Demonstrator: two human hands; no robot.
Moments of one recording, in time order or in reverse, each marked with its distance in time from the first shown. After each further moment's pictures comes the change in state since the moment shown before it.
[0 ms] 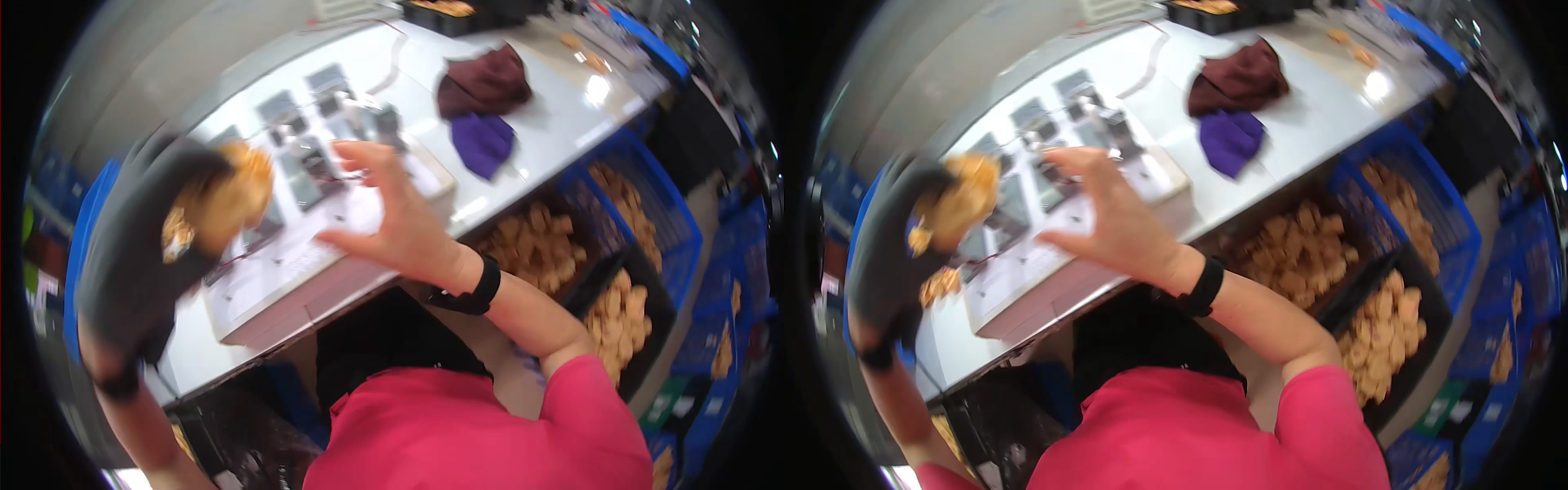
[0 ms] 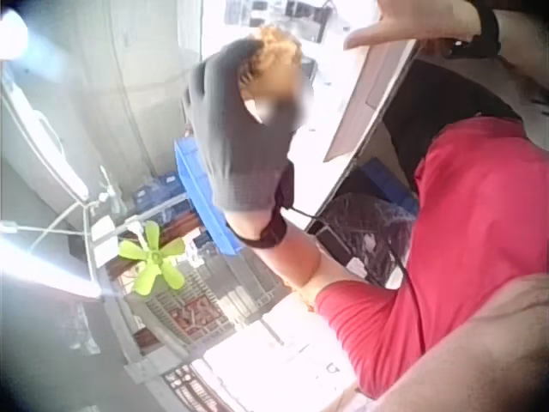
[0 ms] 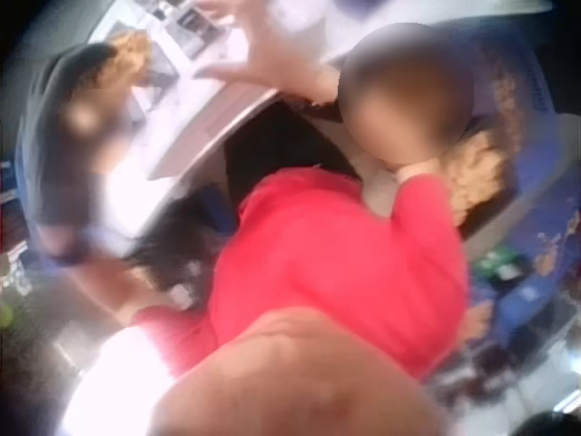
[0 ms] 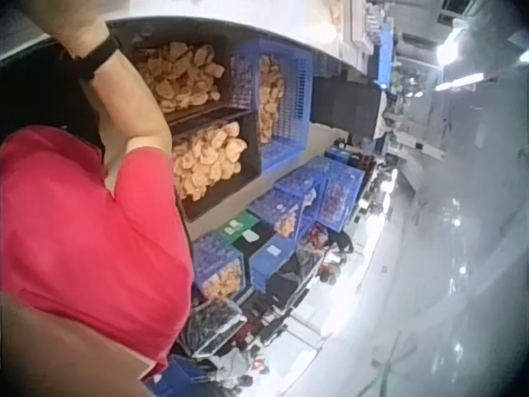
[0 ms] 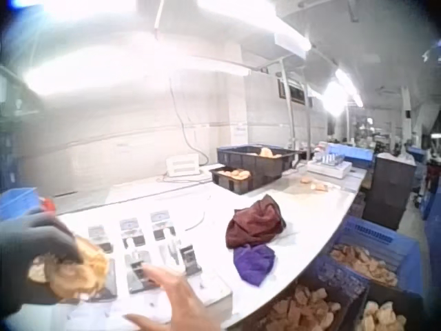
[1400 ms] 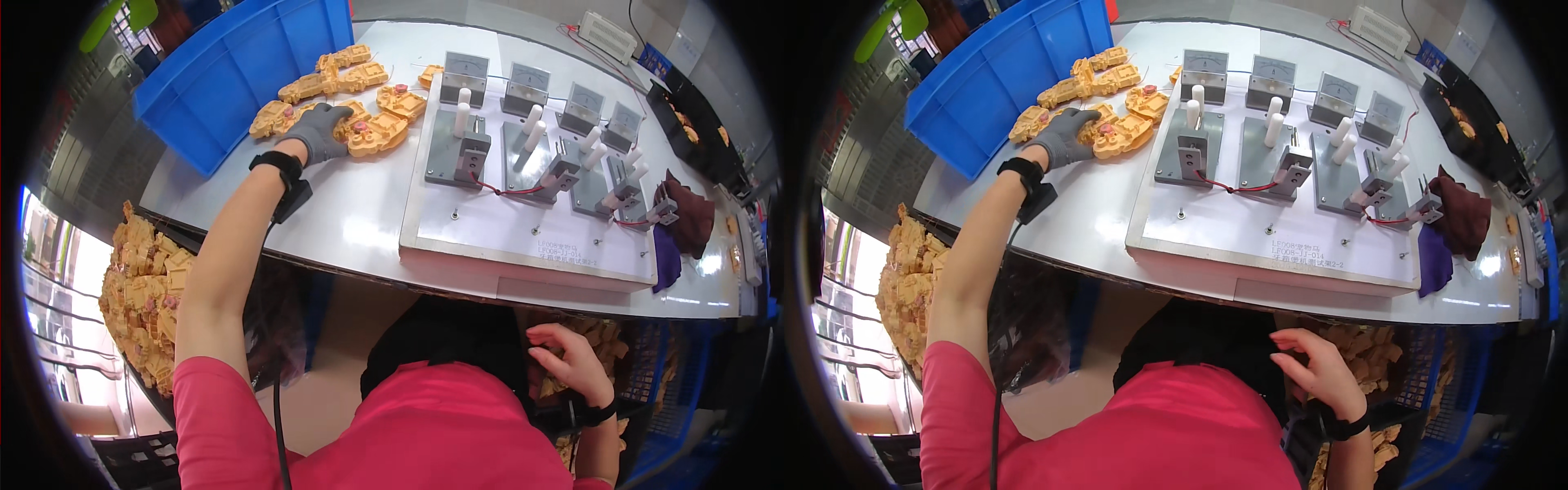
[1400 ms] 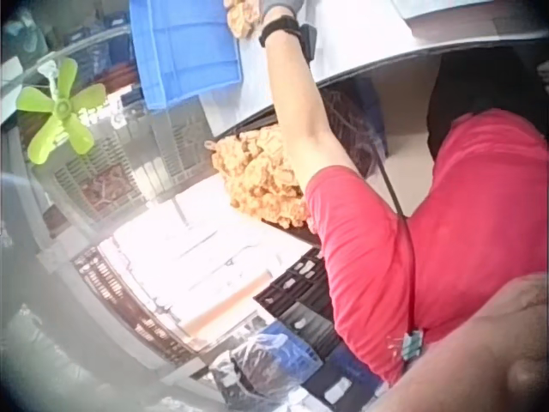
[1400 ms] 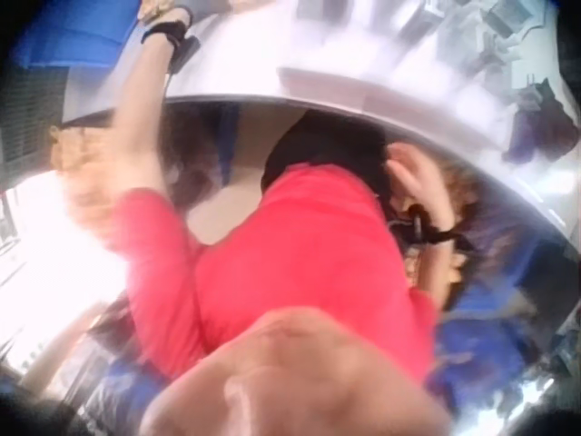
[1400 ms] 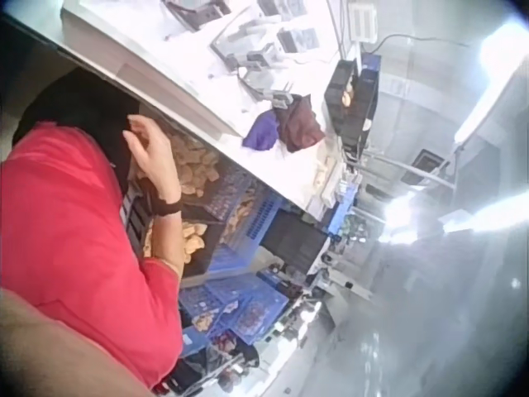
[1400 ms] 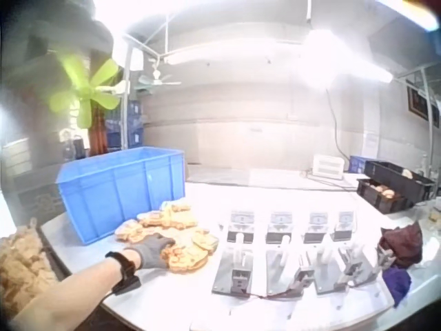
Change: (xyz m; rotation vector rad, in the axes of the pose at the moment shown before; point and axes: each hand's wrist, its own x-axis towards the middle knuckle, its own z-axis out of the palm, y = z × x) left_hand -0.240 -0.245 0.110 0.050 -0.265 -1.051; right_hand -0.088 -0.033 0.006 -0.045 -0.937 0.802
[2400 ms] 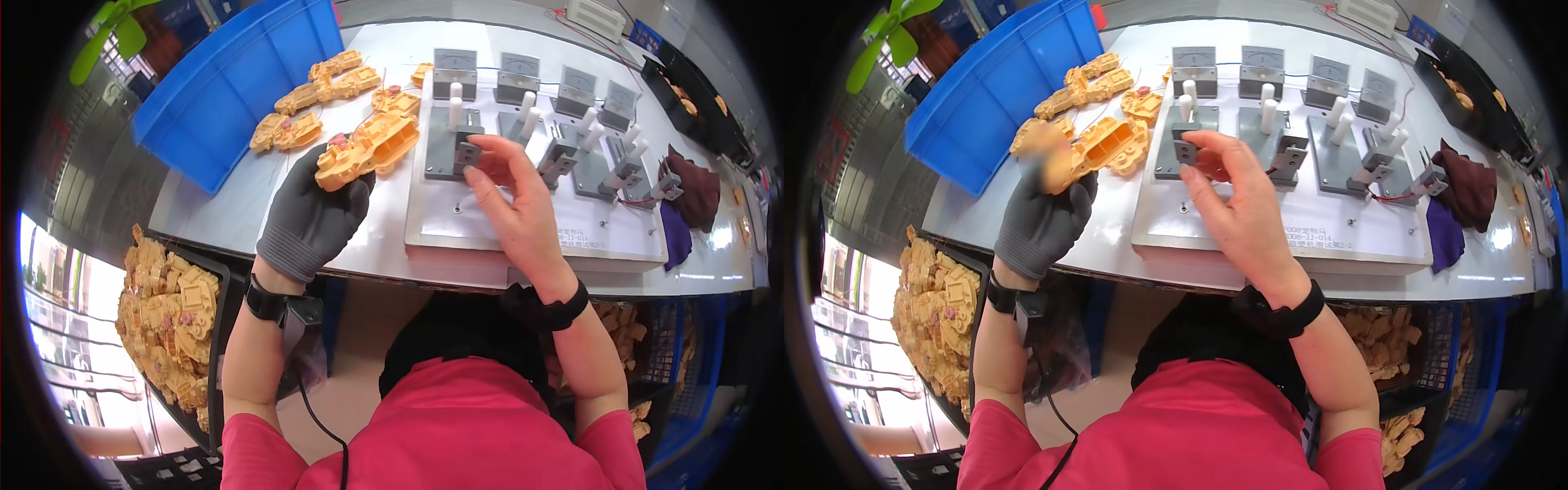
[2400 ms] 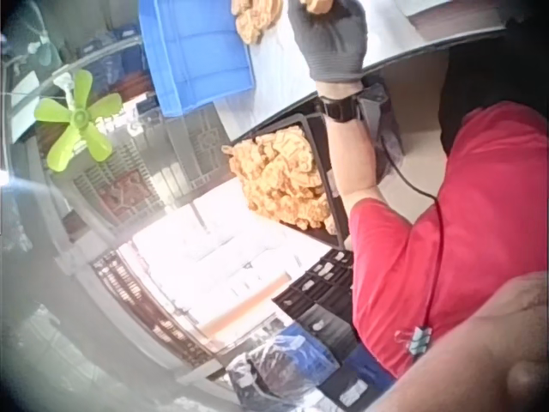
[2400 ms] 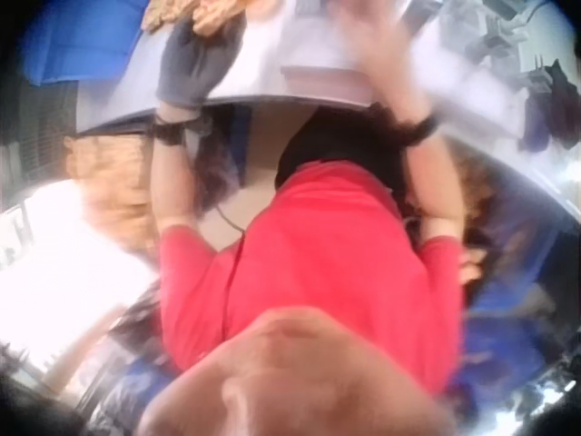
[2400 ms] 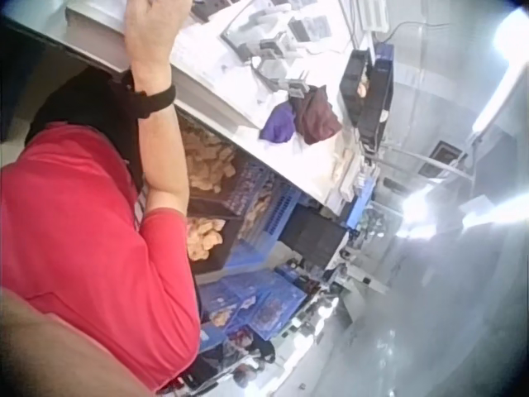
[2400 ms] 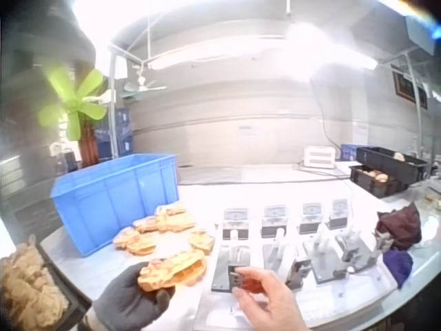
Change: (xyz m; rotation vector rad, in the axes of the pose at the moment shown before) left_hand -0.127 0.060 -0.006 -2.595 -0.359 -0.107; right_hand 0.165 -0.117 0.036 0.280 0.476 -0.657
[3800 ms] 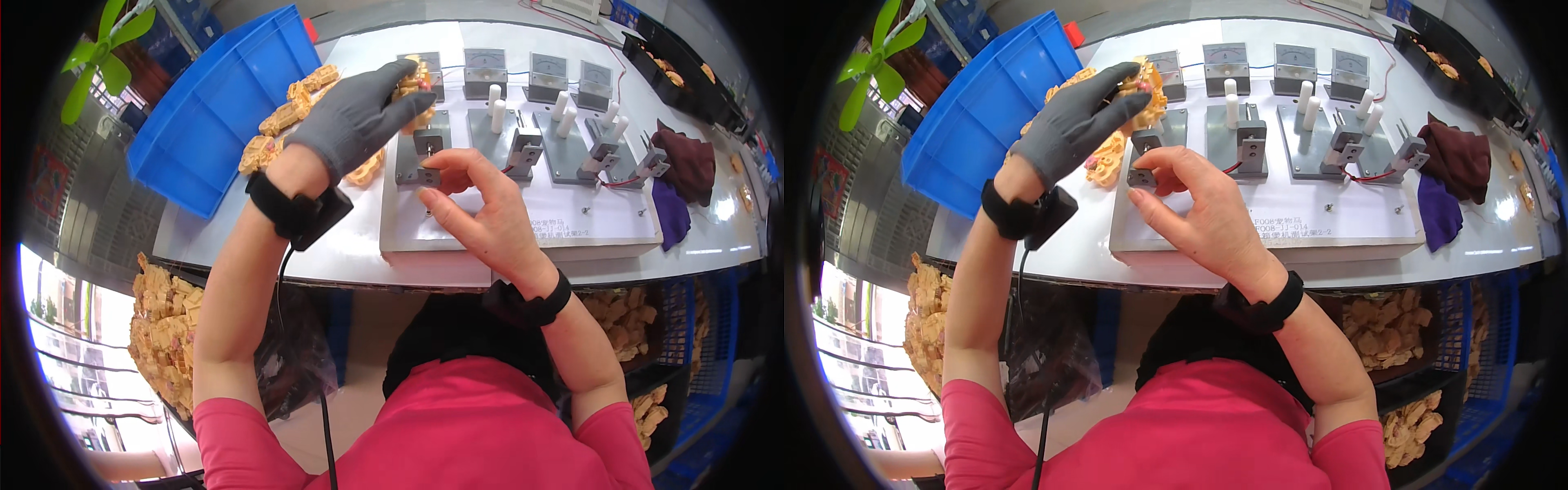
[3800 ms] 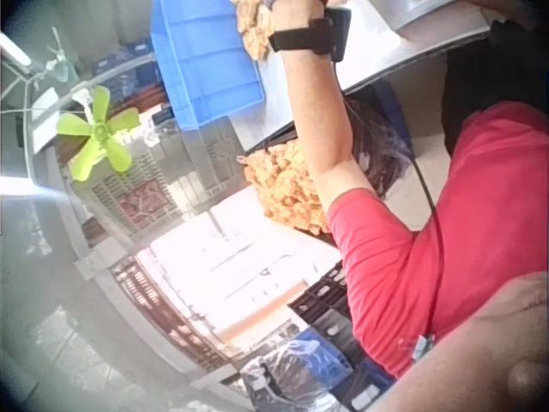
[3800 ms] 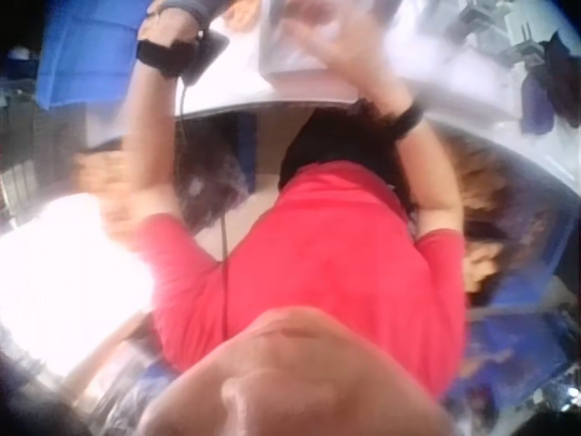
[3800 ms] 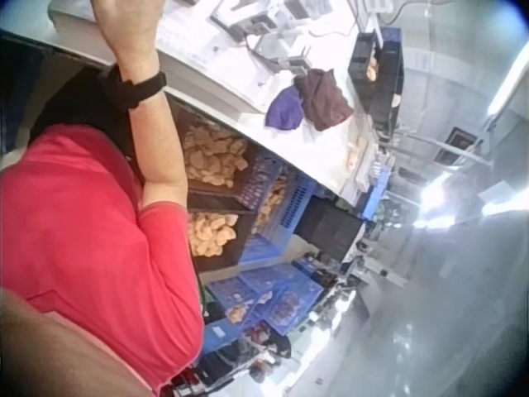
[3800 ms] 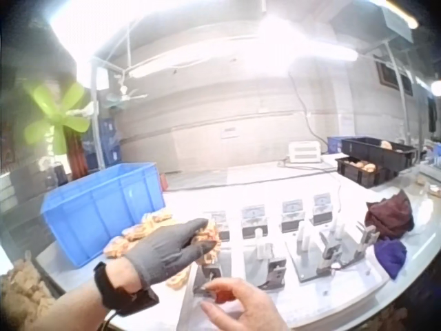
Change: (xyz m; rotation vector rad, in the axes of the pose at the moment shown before) left_hand 0.093 -0.012 0.098 2.265 -0.234 0.541; right_hand -0.004 -0.008 -0.008 -0.032 -0.058 -0.112
